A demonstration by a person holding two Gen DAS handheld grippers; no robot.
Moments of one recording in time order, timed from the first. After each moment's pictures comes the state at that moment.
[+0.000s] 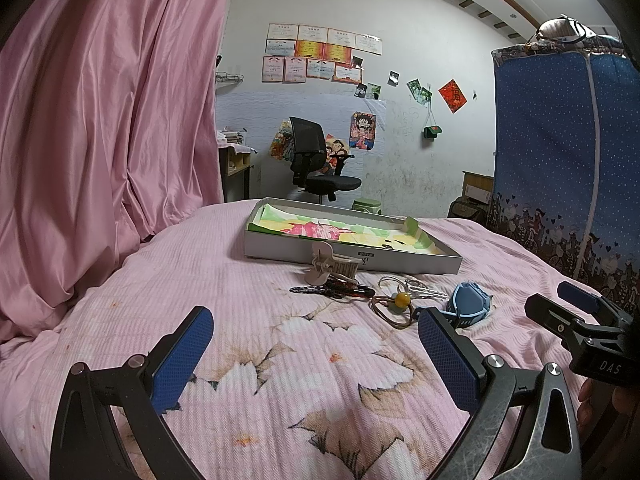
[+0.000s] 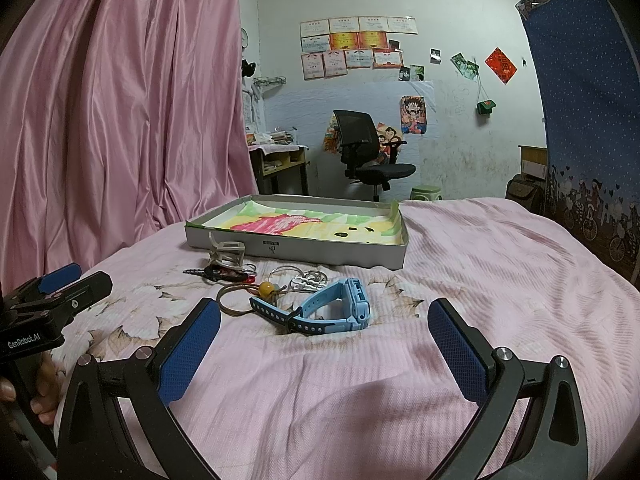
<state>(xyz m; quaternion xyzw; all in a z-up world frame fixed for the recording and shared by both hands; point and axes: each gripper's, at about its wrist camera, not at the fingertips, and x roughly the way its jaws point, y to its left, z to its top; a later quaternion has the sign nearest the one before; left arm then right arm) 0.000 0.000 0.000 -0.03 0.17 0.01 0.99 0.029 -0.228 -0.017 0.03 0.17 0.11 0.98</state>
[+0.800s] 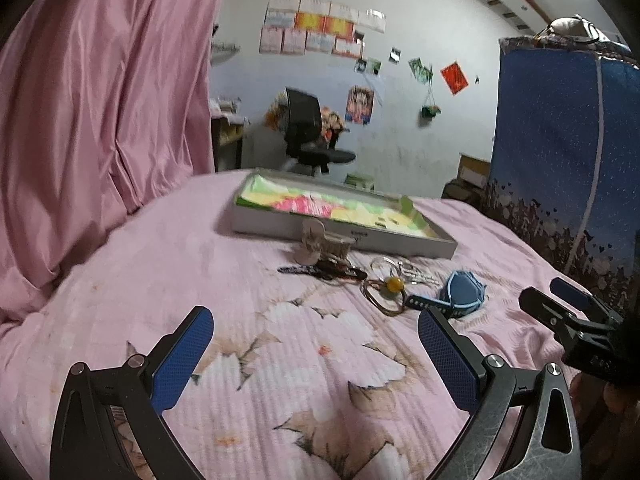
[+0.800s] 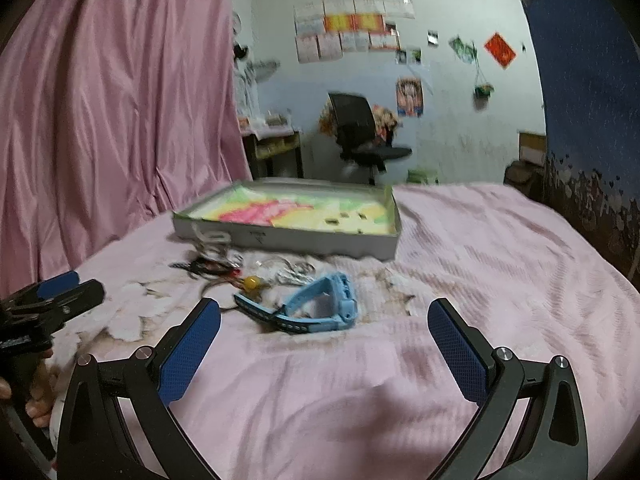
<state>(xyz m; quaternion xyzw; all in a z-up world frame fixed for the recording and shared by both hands) 0.020 0.002 0.000 -0.06 0.22 -0.01 0.97 0.056 -0.231 -0.020 0.03 0.22 0.10 0.97</state>
